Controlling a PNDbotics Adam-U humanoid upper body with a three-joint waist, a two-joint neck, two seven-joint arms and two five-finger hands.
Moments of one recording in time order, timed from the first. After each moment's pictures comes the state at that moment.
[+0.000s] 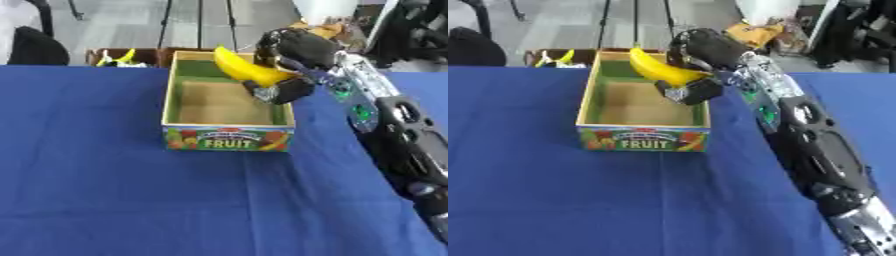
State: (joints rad) left arm -0.16 0.40 0.22 -1.98 0.06 -0.45 0.41; right arm -0.84 -0.77 0.03 -1.33 0.96 -0.51 0.15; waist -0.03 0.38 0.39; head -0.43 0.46
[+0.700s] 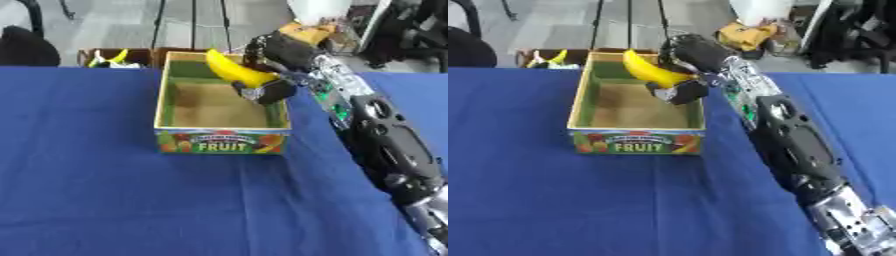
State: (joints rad) left arm -0.16 0.38 0.23 -1.98 0.06 -0.45 0.41; right arm -0.89 -0.80 0.03 -1.18 1.02 -0.55 0.07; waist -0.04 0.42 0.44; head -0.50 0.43
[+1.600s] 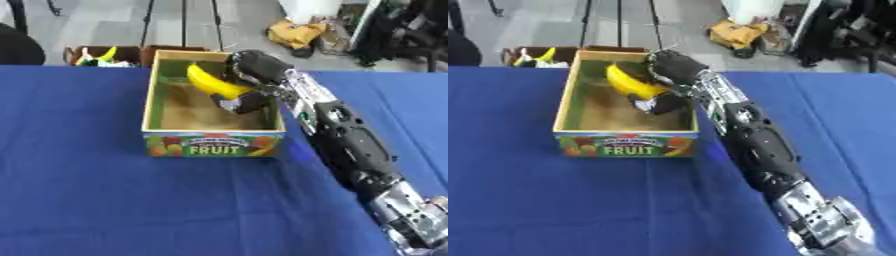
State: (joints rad) left arm -0.18 0.37 0.23 -1.98 0.06 -0.45 0.40; right arm -0.92 -0.80 0.03 -1.05 1.07 -0.58 0.03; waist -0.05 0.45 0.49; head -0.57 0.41
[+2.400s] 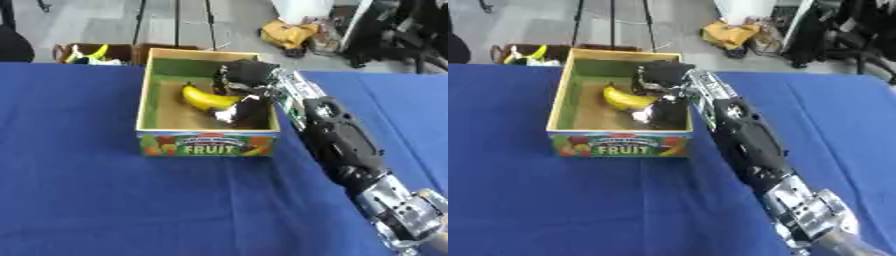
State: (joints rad) left arm -0.19 0.37 0.23 -1.98 0.06 -0.45 0.40; right arm -0.95 -0.80 0.03 -1.03 1.07 -0.66 0.30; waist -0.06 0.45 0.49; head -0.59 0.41
